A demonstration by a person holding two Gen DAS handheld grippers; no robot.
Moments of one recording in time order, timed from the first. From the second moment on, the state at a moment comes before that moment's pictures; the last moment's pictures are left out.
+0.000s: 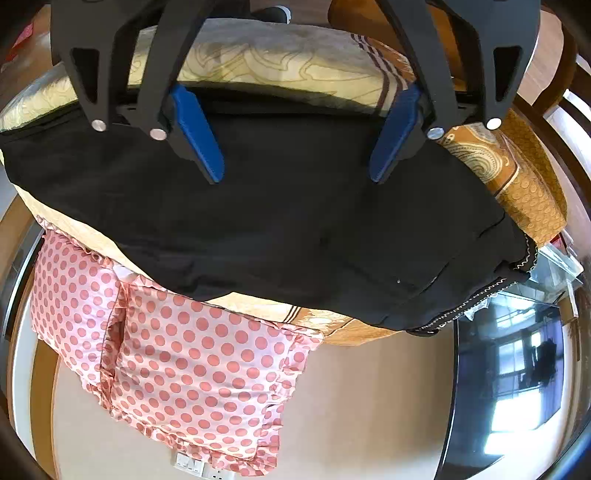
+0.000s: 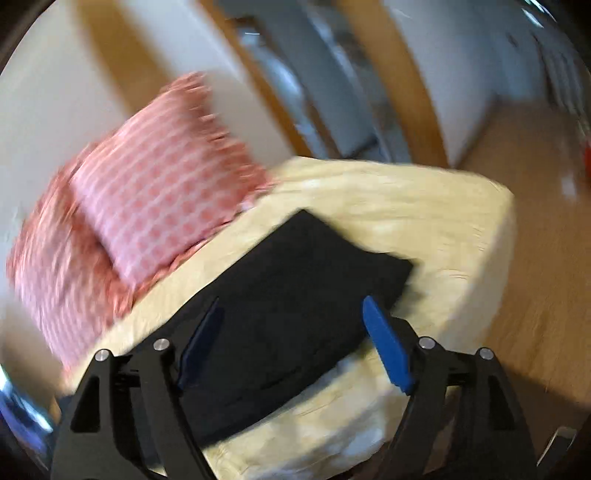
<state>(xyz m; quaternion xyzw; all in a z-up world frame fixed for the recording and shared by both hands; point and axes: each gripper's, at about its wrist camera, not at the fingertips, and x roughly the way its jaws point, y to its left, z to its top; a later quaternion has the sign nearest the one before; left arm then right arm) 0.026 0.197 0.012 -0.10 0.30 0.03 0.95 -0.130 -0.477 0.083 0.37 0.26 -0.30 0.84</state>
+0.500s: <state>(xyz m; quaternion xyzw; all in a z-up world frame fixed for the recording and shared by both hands) 0.024 0.195 0.012 -0.10 0.30 0.02 0.95 -0.113 -0.487 0.060 0.39 0.28 -0.33 0.81</state>
